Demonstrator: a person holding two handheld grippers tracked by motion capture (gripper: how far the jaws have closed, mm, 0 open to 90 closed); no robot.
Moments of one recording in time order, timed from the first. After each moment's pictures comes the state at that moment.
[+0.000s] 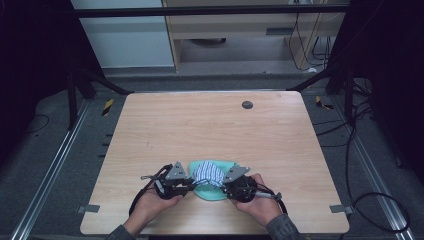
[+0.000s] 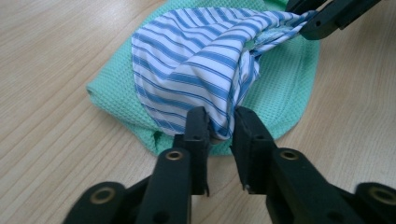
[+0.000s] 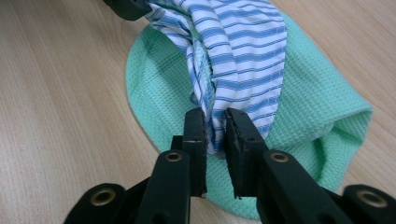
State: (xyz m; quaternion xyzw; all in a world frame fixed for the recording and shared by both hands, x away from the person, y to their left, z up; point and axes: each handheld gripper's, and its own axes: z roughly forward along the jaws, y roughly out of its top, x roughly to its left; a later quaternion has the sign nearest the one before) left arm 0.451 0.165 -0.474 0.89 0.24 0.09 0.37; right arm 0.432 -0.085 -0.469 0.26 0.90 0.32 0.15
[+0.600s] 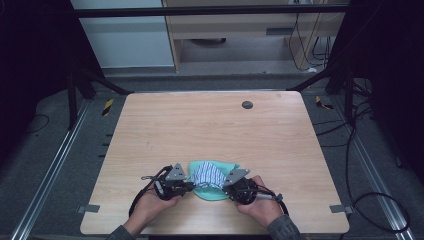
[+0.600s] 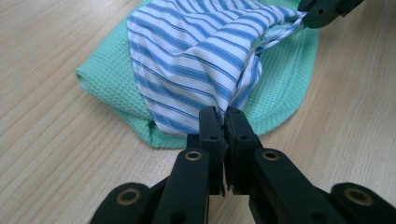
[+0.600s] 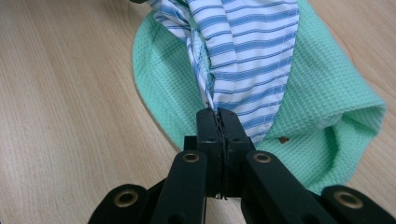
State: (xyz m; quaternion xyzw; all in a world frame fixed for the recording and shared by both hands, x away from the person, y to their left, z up) left arm 0.451 0.167 -0.479 0.90 0.23 0.08 0.35; right arm 0.428 -0.088 -0.474 0.25 0.91 0.31 0.13
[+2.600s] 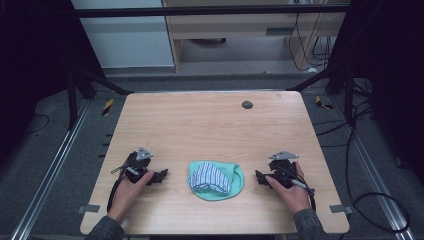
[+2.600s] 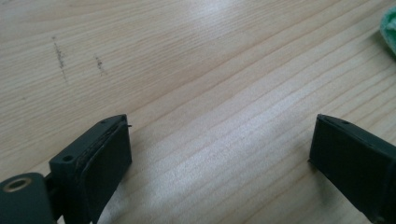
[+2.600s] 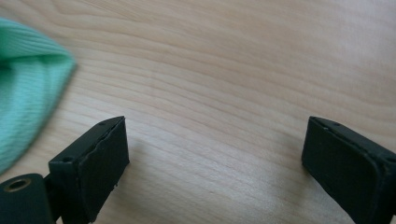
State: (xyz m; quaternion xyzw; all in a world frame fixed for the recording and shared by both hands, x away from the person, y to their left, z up) left arm 0.509 0.263 -0.507 0.82 0.43 0.19 0.34; right arm 0.483 -0.204 -0.506 0.52 0.77 0.31 0.22
